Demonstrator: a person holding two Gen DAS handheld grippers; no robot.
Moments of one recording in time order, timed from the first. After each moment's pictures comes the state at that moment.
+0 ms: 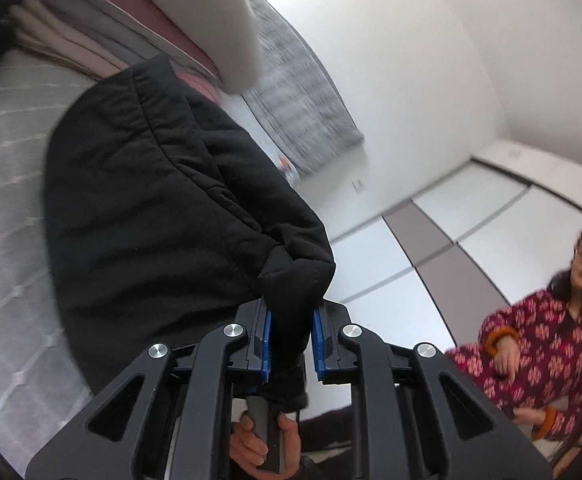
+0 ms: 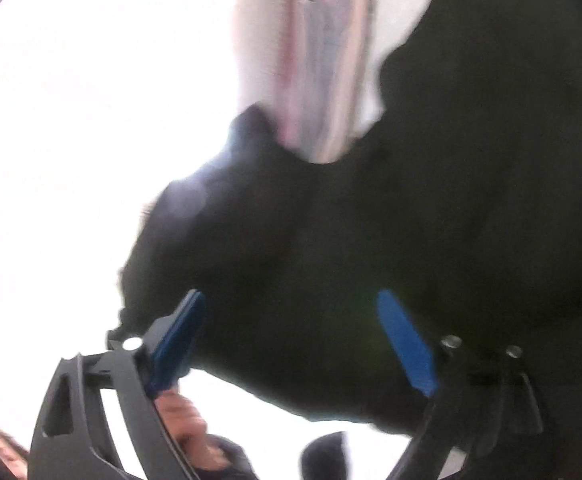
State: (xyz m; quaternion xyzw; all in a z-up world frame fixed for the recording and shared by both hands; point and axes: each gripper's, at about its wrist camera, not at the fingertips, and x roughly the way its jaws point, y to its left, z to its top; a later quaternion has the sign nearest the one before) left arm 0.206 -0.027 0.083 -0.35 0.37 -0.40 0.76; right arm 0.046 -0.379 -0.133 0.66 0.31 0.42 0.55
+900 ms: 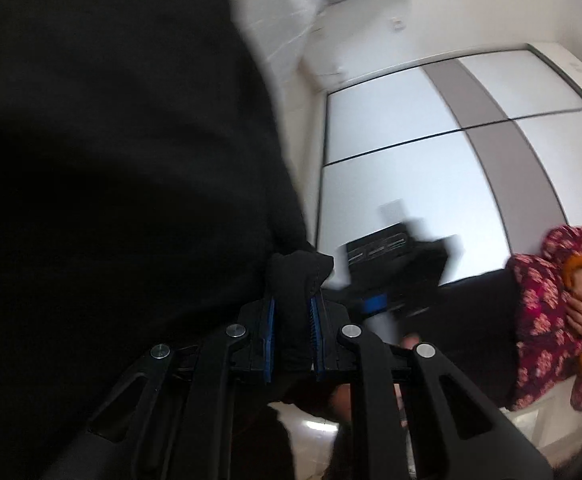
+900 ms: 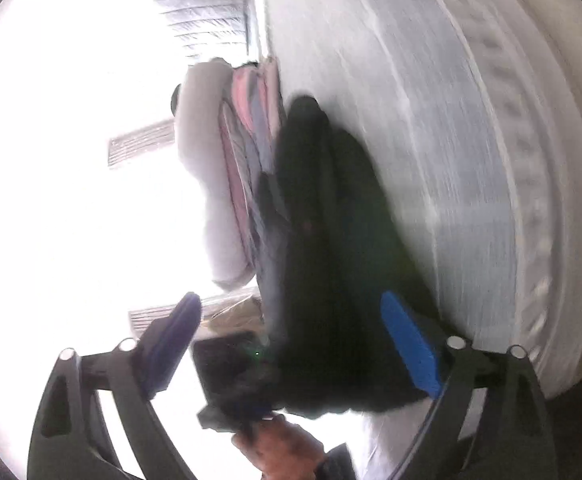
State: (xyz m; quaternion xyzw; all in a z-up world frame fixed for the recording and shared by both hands) left arm 0.220 -0.281 -0.105 -0.23 0.60 -0.46 0.61; right arm -0.019 -0.552 -0.131 0.70 0.31 0.21 0.61
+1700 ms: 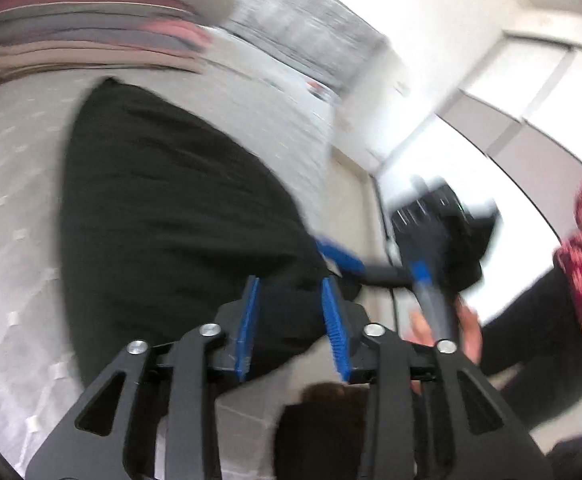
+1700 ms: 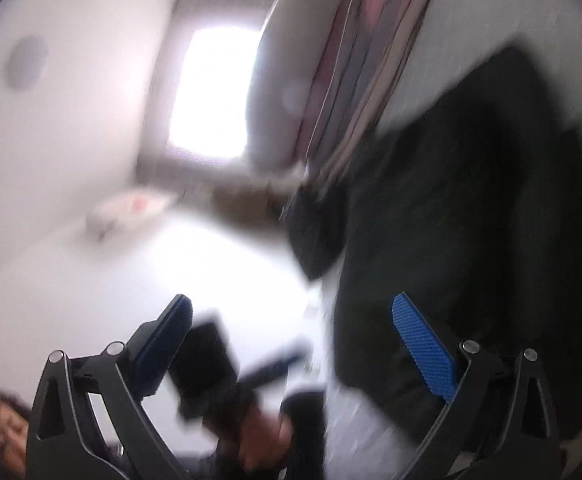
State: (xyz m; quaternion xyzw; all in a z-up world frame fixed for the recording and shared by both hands) left arm 0.139 -0.173 0.014 -0.15 0.43 -0.35 0.82; right arm 0.050 -0.471 -0.034 0.50 0.37 0.42 0.66
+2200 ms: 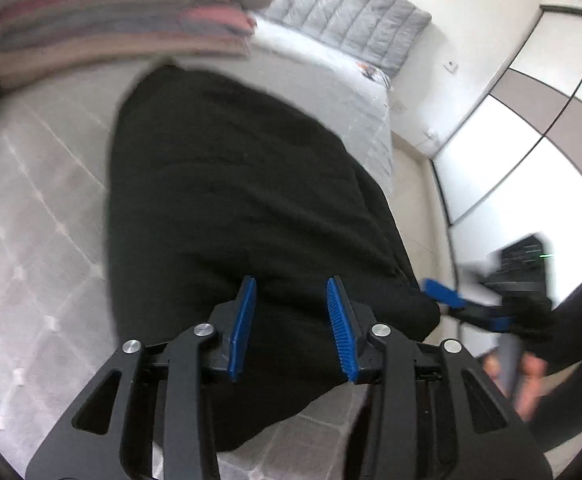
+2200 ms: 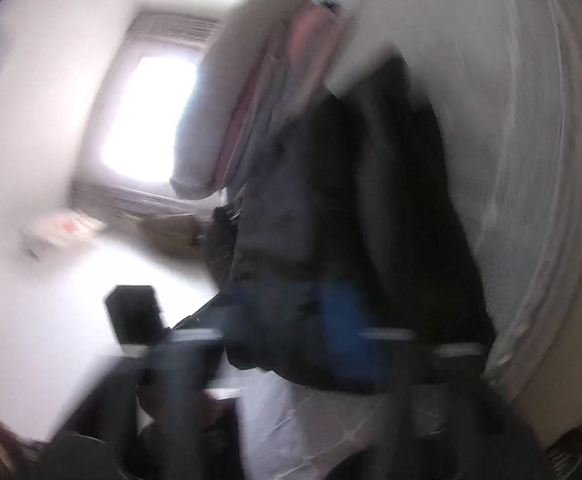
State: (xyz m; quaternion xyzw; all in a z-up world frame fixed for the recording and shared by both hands) left arm 0.151 -0.202 -0.011 -0.05 0.44 -0.27 0.85; right arm -0.028 -0.484 -0.030 0.41 0.33 0.22 0.82
